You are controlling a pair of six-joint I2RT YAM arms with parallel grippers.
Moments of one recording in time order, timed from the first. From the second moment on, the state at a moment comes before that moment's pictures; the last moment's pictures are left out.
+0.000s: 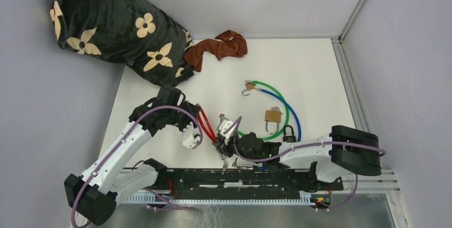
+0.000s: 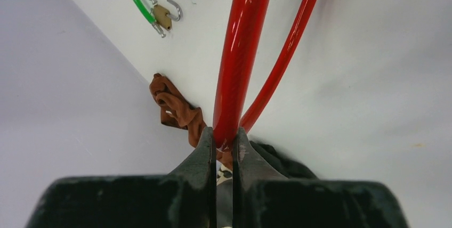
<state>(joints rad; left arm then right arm) -0.48 0.95 0.84 -0.86 0.40 2.10 1.38 1.46 0.54 0.66 0.34 0.12</state>
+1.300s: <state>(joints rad) -0.30 0.95 0.65 -0.56 0.64 0.78 0.97 1.49 0.41 0.88 -0.41 -0.16</state>
